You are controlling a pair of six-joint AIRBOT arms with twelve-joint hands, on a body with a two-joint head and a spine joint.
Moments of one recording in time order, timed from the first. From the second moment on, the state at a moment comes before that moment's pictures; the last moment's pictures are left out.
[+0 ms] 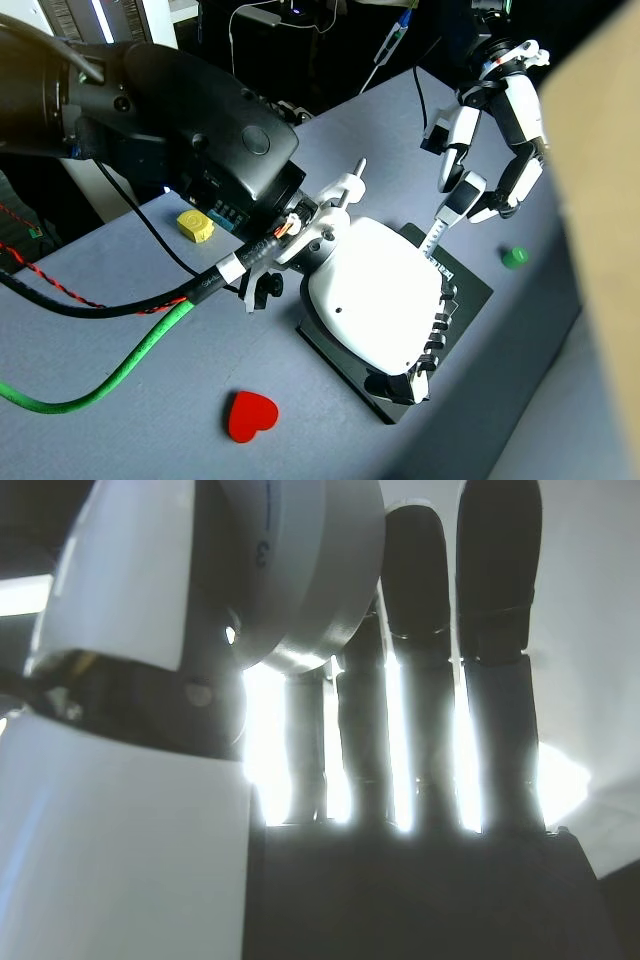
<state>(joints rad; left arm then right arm) 0.67 -0.80 1.09 -0.16 -0.49 0.36 -0.07 -1.26 1.06 1.81 0.60 -2.74</state>
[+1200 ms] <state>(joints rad) 0.68 -0.80 1.09 -0.16 -0.49 0.35 -0.07 -1.22 1.10 1.81 0.54 -2.73</state>
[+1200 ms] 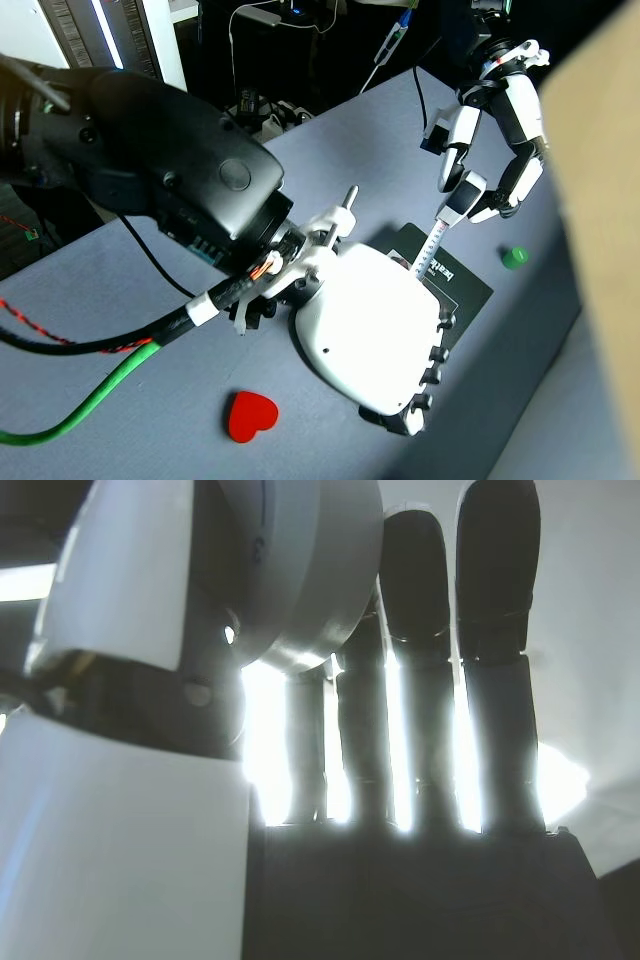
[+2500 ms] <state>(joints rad) 0.68 -0.80 1.09 -0.15 -0.50 0.35 -0.10 -1.19 1.17 1.80 0.46 -2.72</state>
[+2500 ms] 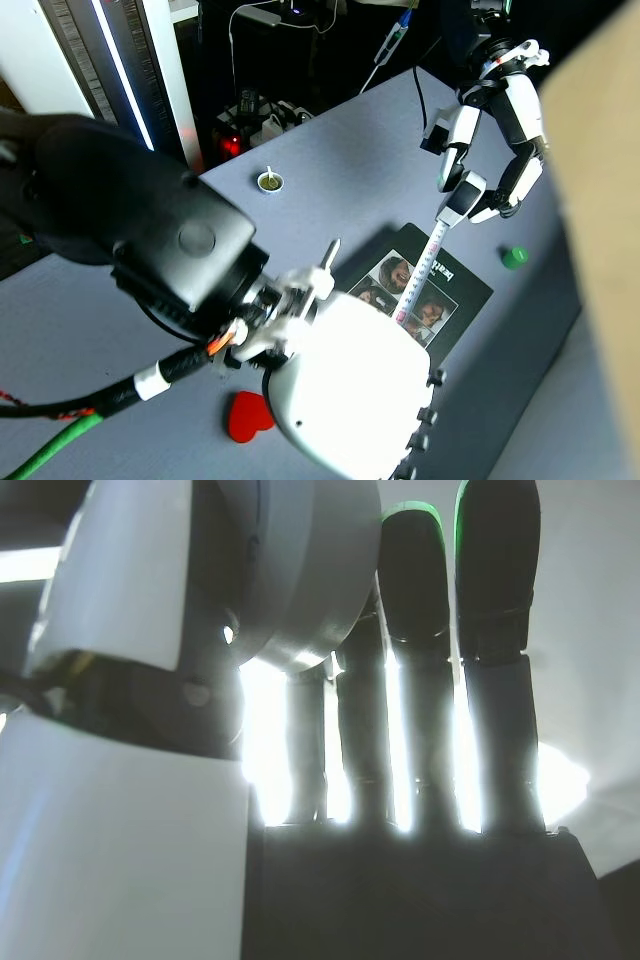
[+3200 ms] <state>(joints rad) 0.68 -0.80 1.09 -0.15 -0.50 0.35 -0.09 -1.19 1.19 1.80 0.44 -2.72</state>
